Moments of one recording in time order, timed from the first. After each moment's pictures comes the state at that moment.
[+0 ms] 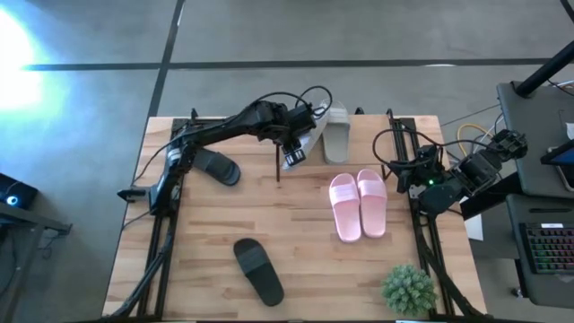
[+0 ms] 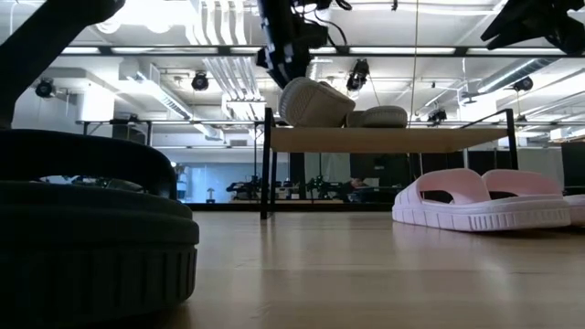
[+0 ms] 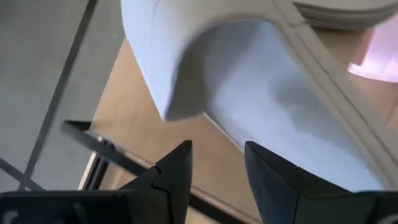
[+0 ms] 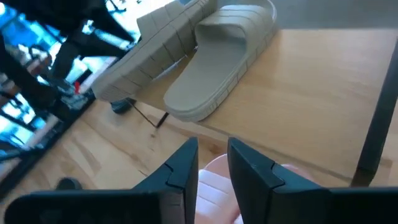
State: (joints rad) left arm 0.25 2.06 2.28 -1.33 -0.31 -0.07; right arm 0.60 0.69 0.93 -1.29 0.99 1.48
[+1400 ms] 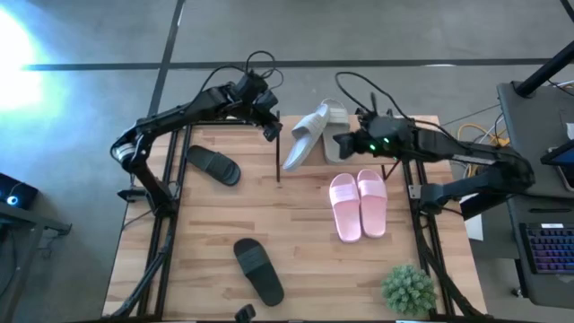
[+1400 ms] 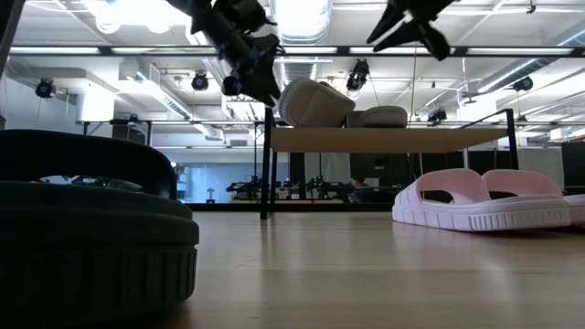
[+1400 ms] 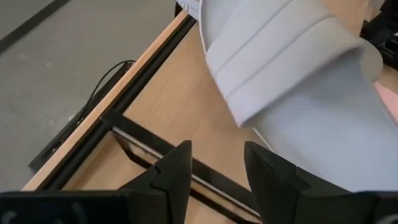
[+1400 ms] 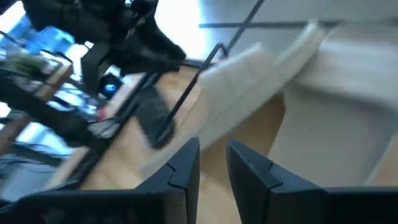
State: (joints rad) left arm 0.57 1.64 1.57 -0.70 0.16 -0.07; right arm -0.20 1.12 1.12 -0.50 0.31 0.77
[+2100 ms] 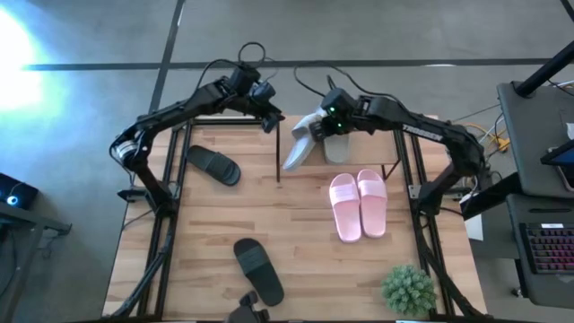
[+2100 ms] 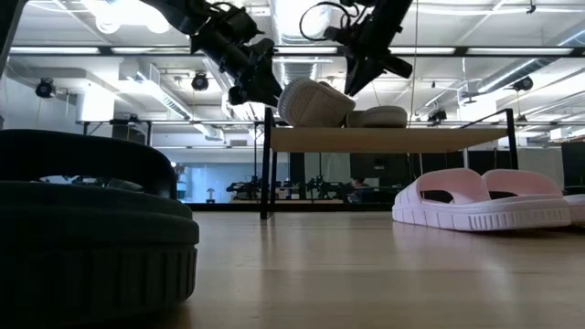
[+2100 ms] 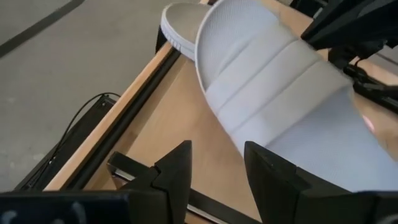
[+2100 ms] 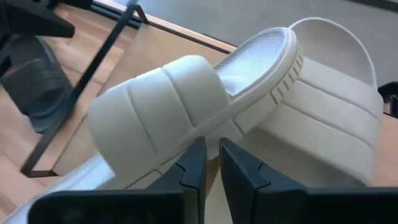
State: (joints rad) left arm 0.67 1.65 1.51 -0.52 0.37 -0.01; right arm -0.40 1.61 1.60 -0.94 0.24 0.63
